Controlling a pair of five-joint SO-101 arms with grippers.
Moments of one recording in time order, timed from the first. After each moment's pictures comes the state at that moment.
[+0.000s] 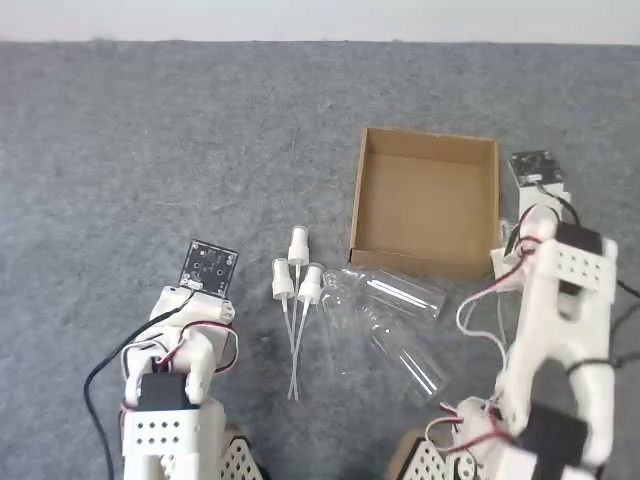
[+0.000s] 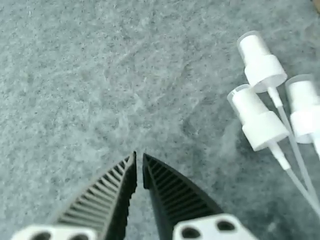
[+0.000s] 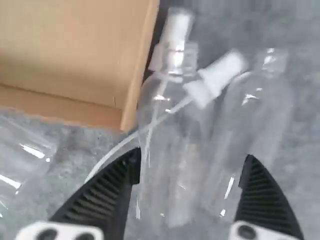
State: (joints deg) left arm -8.3 -91.4 97.4 54.0 -14.5; right arm 16.0 -16.8 37.2 63.6 24.6
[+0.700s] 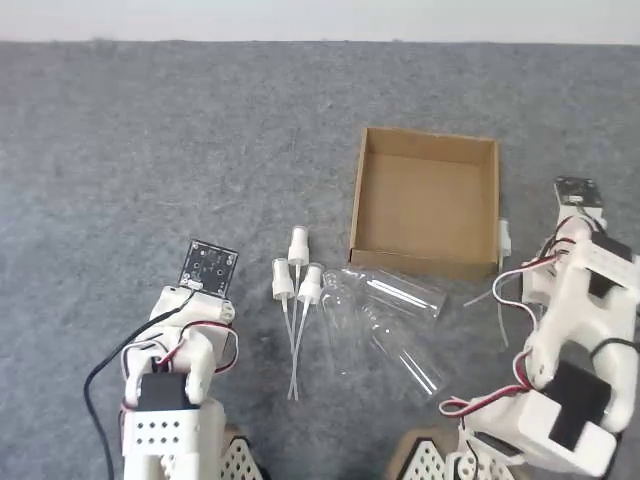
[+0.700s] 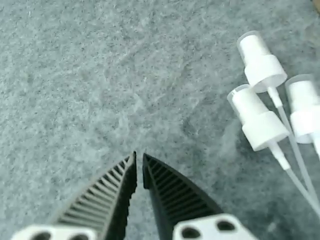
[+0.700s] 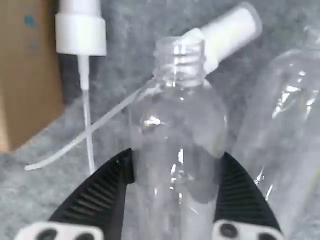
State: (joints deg) left arm -8.3 -91.4 97.4 54.0 -14.6; right arm 27.1 -4.3 36.0 57.2 23.9
